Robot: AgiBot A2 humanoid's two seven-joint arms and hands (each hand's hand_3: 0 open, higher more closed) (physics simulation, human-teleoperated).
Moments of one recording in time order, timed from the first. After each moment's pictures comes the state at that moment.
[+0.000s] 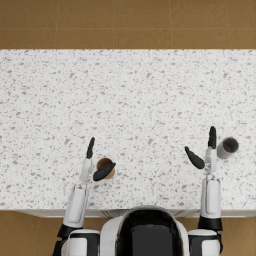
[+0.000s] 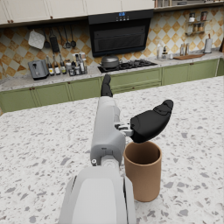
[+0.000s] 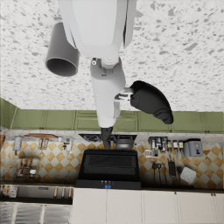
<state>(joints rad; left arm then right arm) -0.06 1.15 0.08 -1.92 1.27 0.00 0.00 0.10 -1.23 -0.13 1.78 1.27 0.00 0.00</state>
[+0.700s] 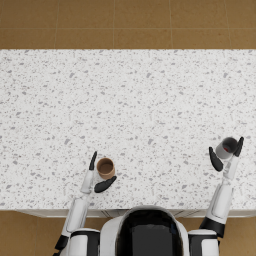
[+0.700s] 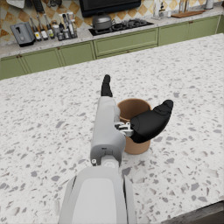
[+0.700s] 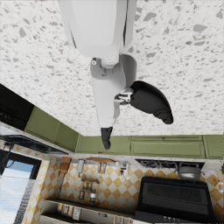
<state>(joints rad) -0.27 1.12 0.10 -1.92 1.30 0.00 0.00 0.05 -1.28 -0.41 1.61 1.46 0.00 0.00</state>
